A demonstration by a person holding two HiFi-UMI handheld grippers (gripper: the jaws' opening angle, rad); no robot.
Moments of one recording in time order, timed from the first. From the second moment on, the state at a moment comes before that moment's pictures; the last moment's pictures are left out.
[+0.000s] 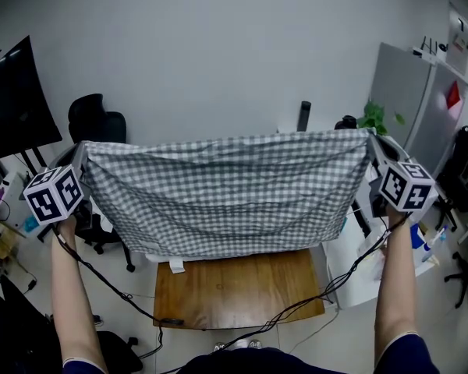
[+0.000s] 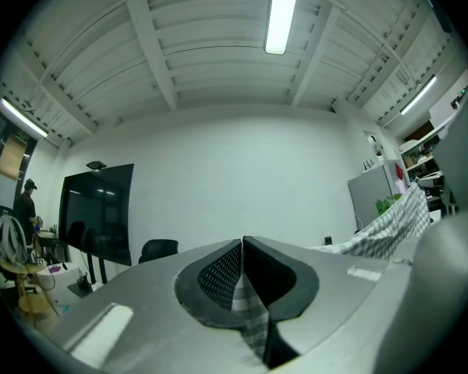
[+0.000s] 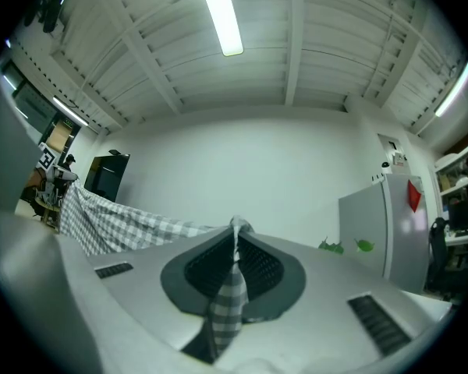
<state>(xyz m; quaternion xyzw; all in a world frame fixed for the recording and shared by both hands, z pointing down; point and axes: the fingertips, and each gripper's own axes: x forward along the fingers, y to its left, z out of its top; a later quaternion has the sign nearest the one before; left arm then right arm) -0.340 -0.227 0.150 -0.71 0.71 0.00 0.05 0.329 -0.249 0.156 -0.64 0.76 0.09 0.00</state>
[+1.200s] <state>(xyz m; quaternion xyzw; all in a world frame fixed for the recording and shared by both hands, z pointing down) -0.353 -0.354 0.219 -0.71 0.70 -0.06 0.00 0.317 -0.366 0.216 -0.66 0.75 0.06 -0.06</state>
